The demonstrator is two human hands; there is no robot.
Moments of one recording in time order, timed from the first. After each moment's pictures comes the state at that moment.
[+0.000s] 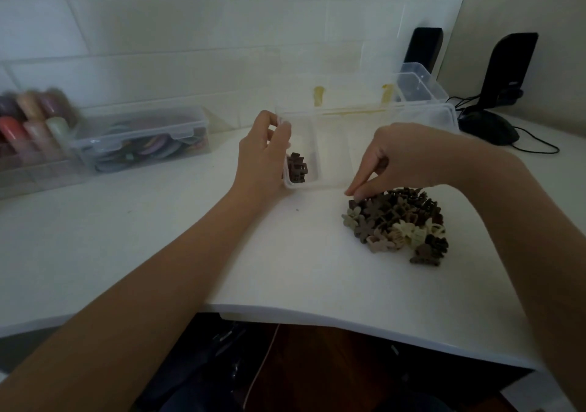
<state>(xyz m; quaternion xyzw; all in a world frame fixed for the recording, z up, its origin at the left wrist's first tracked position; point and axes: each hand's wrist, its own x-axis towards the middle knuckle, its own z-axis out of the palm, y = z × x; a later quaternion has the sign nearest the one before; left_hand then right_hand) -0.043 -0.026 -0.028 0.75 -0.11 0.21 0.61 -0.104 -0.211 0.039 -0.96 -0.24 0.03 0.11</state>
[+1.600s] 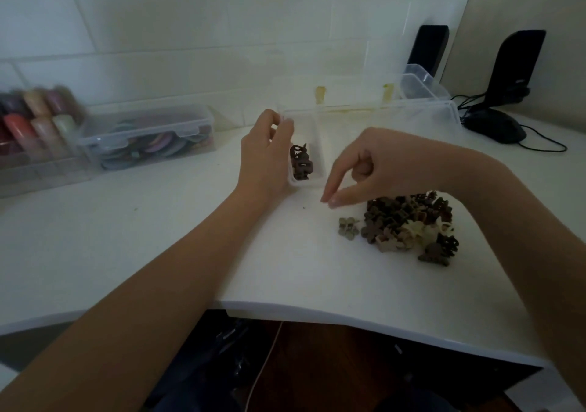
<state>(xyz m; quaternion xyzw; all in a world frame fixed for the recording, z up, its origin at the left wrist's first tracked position) -0.041 -0.022 -0.034 0.78 -0.14 0.24 0.57 -0.110 -0.189 0.033 -0.91 -0.33 0.06 0.23</state>
